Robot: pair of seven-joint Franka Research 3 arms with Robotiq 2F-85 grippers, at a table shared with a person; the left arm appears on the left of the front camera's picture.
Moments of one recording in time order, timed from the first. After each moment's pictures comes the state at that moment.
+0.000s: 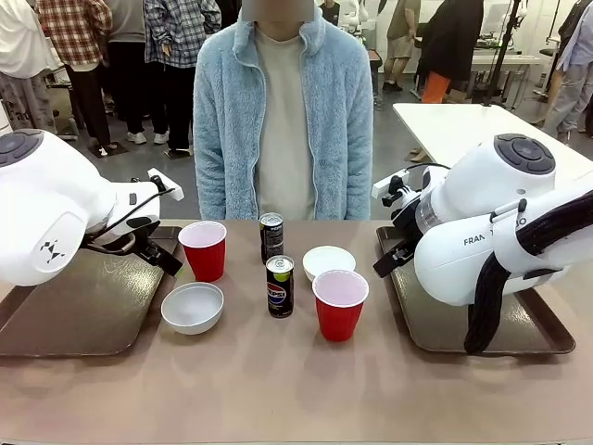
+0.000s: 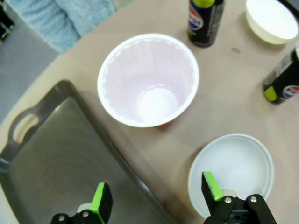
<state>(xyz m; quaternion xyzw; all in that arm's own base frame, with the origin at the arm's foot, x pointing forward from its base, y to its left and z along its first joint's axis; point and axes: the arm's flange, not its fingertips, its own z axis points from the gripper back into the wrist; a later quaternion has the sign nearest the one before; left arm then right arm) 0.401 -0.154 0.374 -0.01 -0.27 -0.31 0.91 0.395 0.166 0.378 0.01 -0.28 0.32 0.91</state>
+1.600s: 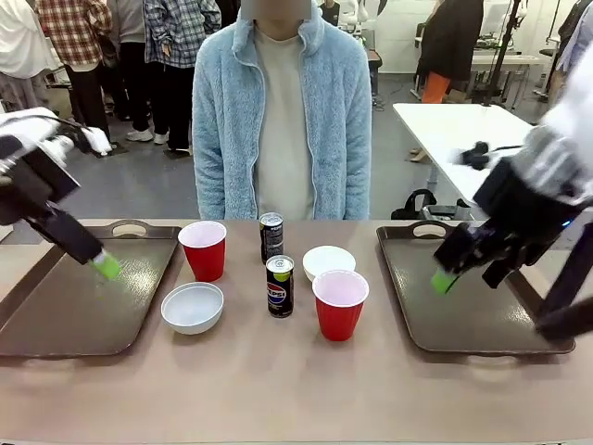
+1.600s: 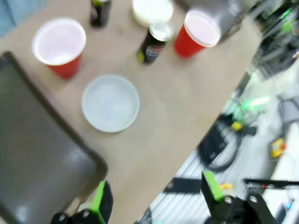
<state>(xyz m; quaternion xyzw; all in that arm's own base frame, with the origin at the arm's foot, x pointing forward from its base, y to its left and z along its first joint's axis) 0.298 -0.086 0.507 -0.25 -0.14 -0.31 0.91 0.264 0.096 0.516 0.17 -0.09 0.14 0.97</state>
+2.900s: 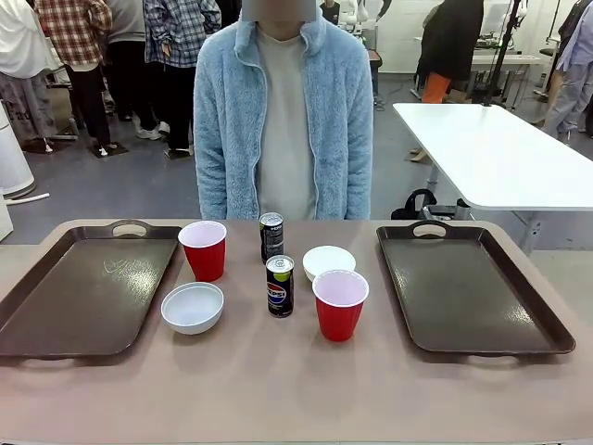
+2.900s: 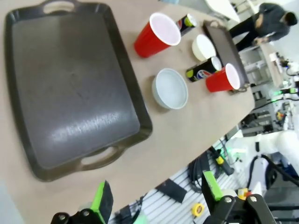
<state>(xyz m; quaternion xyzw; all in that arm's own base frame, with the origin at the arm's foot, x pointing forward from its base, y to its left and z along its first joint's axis) 0.267 0.119 0.481 -0.34 -0.17 -0.08 0.92 0.216 -0.137 0.488 0.38 -0.11 -0.05 0.92</state>
